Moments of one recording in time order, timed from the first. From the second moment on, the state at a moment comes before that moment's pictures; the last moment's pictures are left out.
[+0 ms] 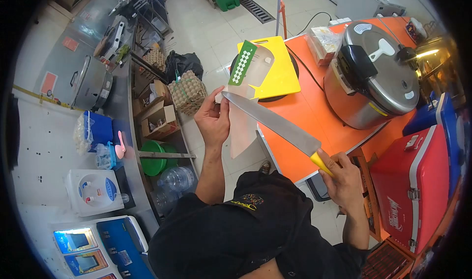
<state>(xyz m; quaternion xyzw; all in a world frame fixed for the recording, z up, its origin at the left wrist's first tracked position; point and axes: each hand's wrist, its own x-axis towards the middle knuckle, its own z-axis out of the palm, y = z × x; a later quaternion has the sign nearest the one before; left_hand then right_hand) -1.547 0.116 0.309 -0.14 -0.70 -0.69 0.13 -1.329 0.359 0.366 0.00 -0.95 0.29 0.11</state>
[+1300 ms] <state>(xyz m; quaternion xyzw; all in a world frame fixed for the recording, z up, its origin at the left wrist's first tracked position) -1.528 0.038 0.221 -0.01 -0.68 -0.73 0.02 -1.573 0.312 0.101 -0.14 -0.95 0.26 0.12</state>
